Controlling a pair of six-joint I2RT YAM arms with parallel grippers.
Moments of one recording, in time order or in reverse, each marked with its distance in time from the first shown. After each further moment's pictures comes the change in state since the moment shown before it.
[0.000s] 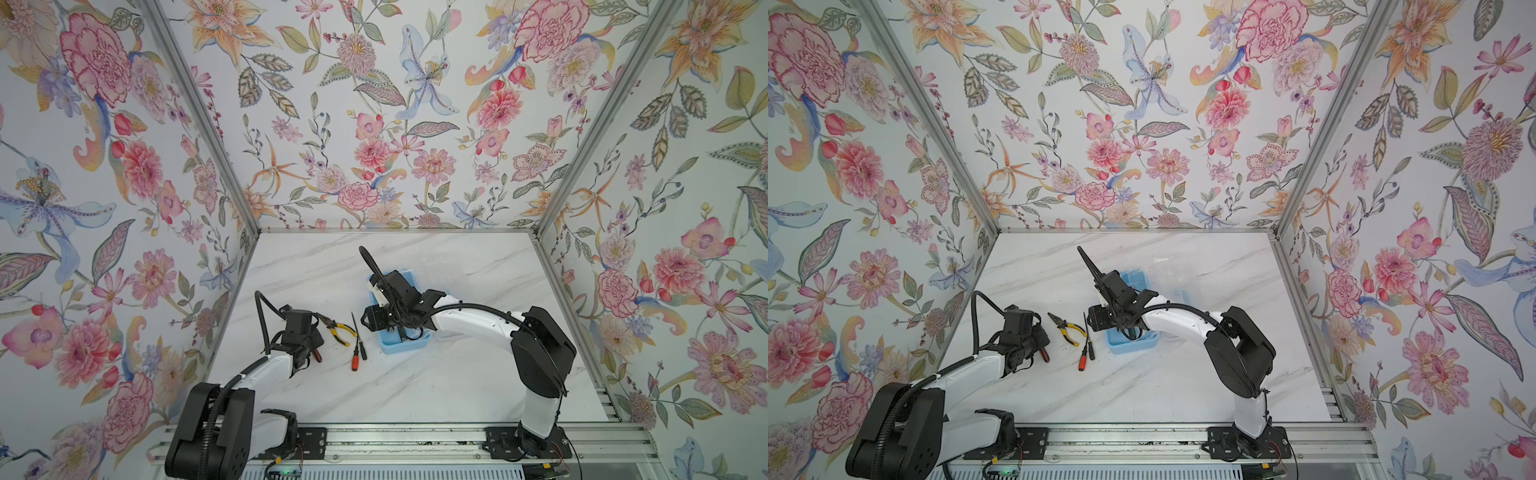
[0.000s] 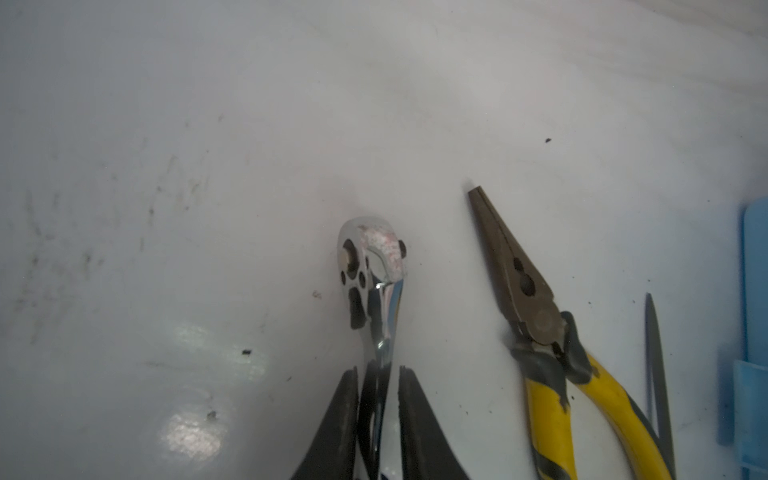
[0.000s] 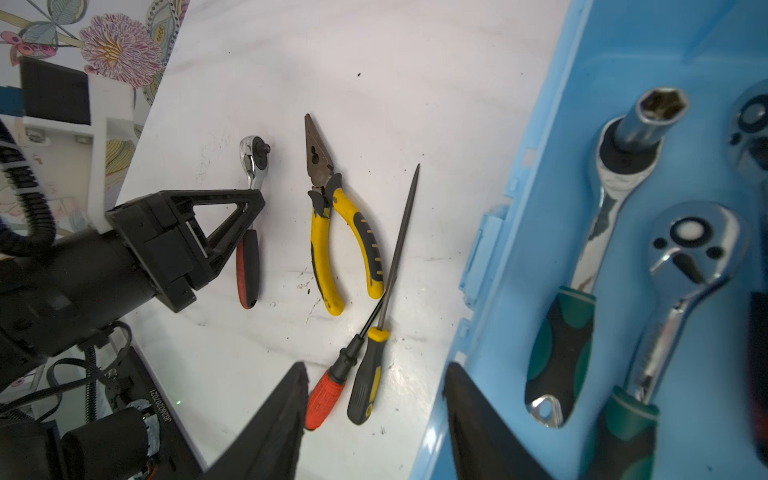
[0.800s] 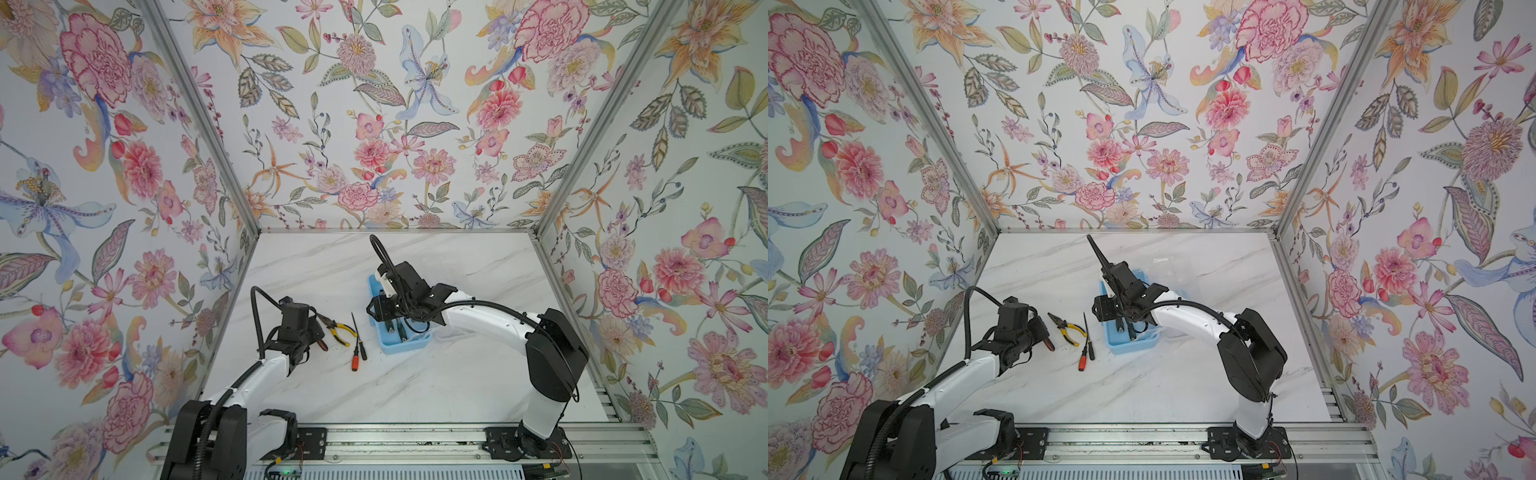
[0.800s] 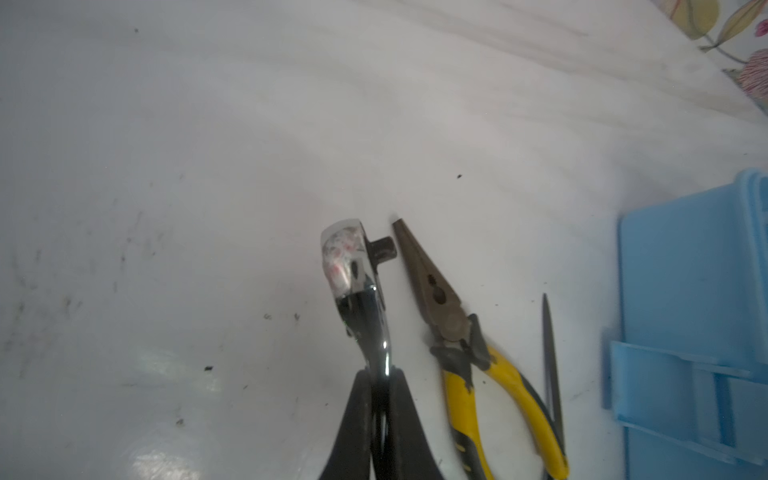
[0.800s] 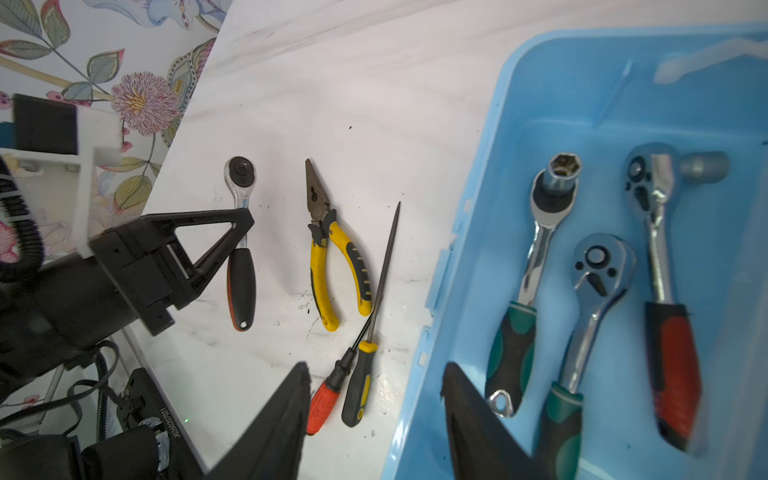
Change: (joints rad) left arm -0.030 -0.116 0.106 -0.065 0.082 0.014; right arm -0.063 -0.076 0.000 -0.015 0.030 -0.017
